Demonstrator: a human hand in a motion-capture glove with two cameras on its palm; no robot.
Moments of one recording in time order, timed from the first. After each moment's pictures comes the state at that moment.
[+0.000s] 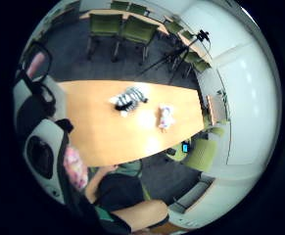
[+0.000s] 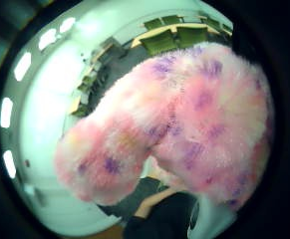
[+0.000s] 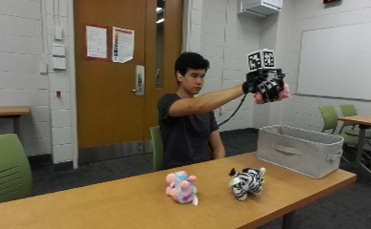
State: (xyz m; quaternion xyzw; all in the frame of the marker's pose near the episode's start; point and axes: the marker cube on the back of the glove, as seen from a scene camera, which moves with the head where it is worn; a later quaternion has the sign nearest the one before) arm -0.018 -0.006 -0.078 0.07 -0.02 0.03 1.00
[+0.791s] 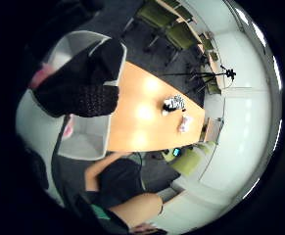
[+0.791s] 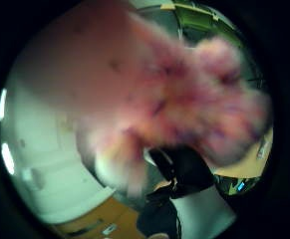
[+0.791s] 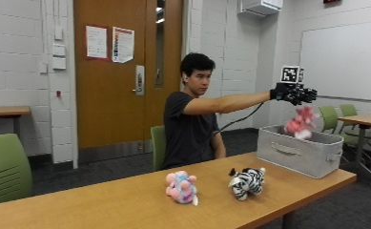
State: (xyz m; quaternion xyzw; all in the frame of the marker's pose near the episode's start) arm -0.167 -0.057 -0.032 -0.08 -0.09 -0.03 0.99
